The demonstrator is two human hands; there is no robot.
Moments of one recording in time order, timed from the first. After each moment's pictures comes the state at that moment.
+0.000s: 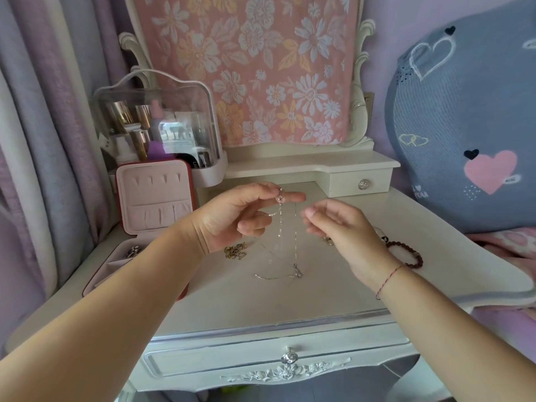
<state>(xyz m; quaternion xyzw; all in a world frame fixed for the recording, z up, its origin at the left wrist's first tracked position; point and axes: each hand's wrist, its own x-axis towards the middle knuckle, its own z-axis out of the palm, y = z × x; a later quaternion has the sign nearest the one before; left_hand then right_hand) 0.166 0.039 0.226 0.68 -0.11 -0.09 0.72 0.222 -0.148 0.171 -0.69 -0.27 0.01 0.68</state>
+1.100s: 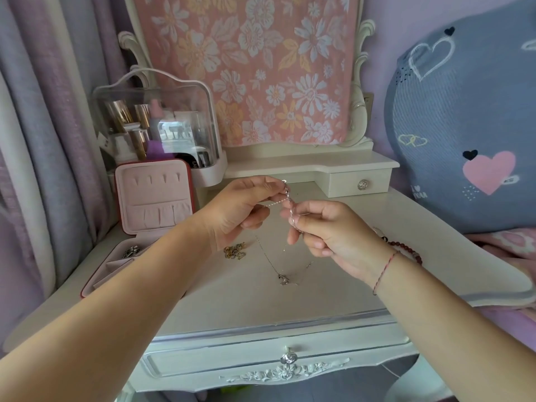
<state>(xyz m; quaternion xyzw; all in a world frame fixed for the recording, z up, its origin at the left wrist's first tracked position) 0.172 0.031 0.226 0.73 -0.04 0.04 0.68 0.207 -0.141 0.194 -0.65 -0.28 0.18 0.69</state>
